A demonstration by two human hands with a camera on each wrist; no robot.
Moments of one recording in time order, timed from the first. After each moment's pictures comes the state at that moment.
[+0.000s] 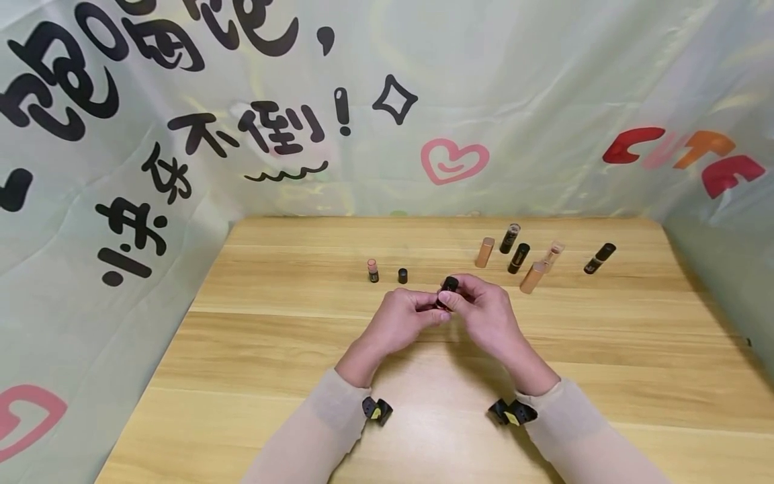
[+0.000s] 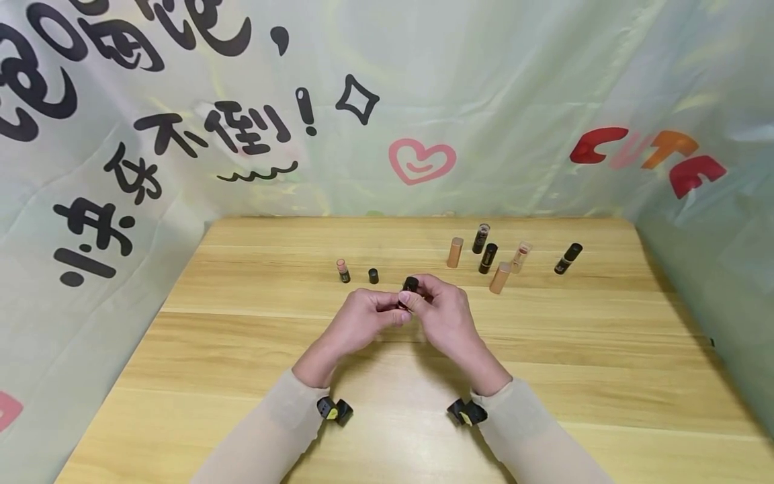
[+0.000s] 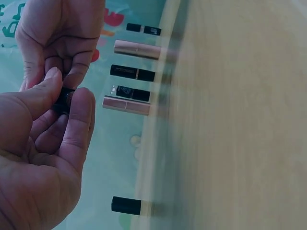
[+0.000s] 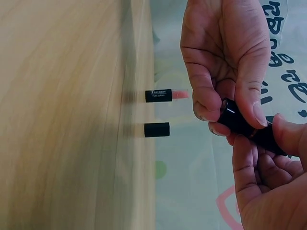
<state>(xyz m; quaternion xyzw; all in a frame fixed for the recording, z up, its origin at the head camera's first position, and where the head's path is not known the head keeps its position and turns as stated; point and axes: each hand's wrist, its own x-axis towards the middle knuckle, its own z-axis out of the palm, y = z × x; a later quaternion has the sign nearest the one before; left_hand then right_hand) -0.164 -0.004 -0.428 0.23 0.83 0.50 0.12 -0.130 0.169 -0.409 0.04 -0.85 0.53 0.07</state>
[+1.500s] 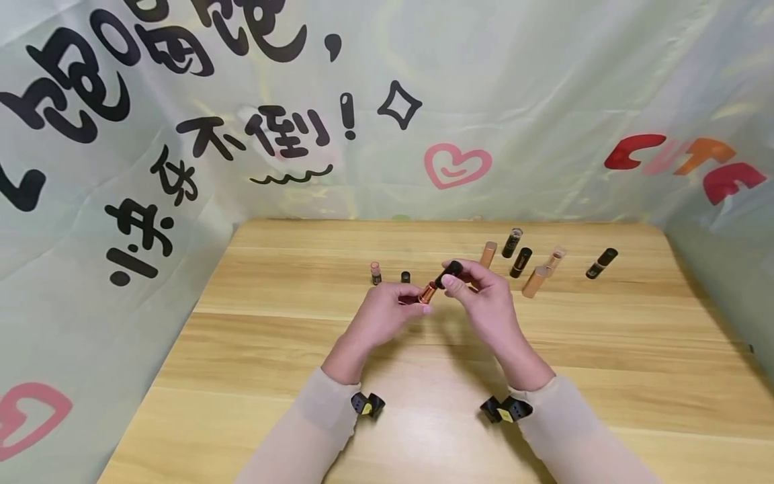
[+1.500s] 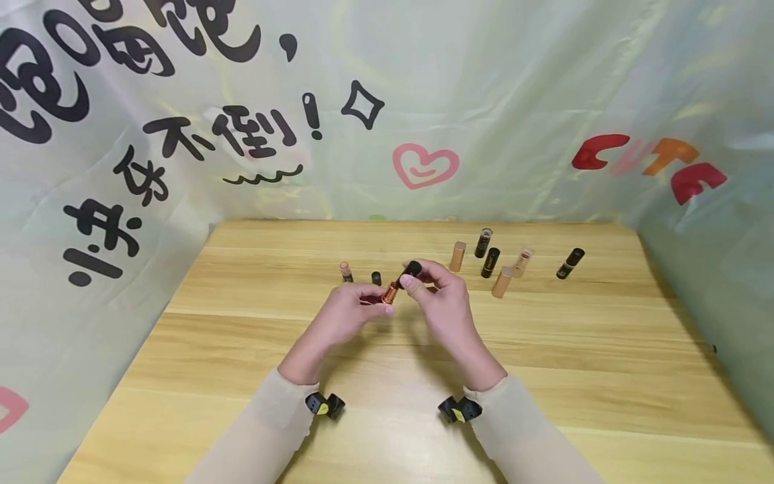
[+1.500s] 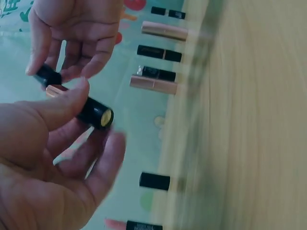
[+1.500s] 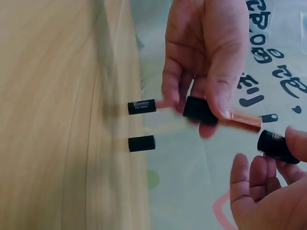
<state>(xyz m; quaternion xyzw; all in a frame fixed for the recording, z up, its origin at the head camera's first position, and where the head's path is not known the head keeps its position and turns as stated) -0.174 -0.029 -0.415 0.18 0.86 0.46 0.11 -0.142 0.160 -0.400 0.03 -0.77 0.63 0.11</state>
